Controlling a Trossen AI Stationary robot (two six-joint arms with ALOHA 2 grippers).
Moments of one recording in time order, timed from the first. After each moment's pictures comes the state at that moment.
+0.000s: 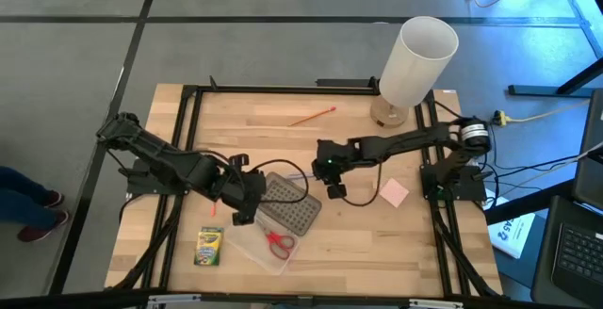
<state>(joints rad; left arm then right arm) -0.42 1.46 1.36 -1.14 -0.35 -0.54 -0.02 1.76 1.05 -0.28 -0.03 -0.24</state>
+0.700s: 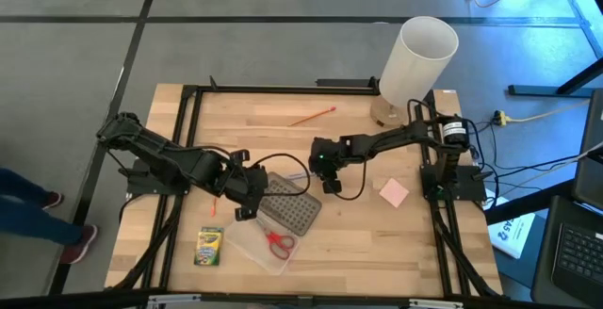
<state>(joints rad) -0.39 1.46 1.36 -1.14 -0.35 -0.54 -0.10 1.90 1.06 -0.22 -0.07 -0.25</state>
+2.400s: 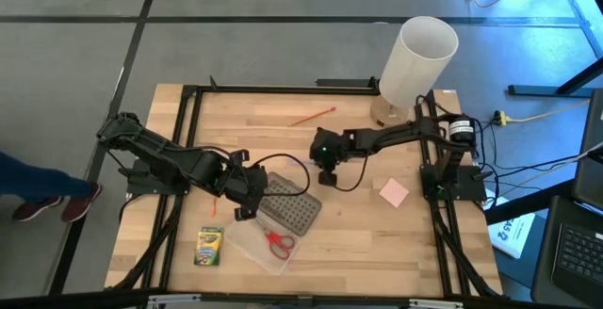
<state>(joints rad) -0.39 1.46 1.36 -1.15 -0.35 -0.54 -0.13 1.83 1.05 -0.22 -0.01 -0.04</state>
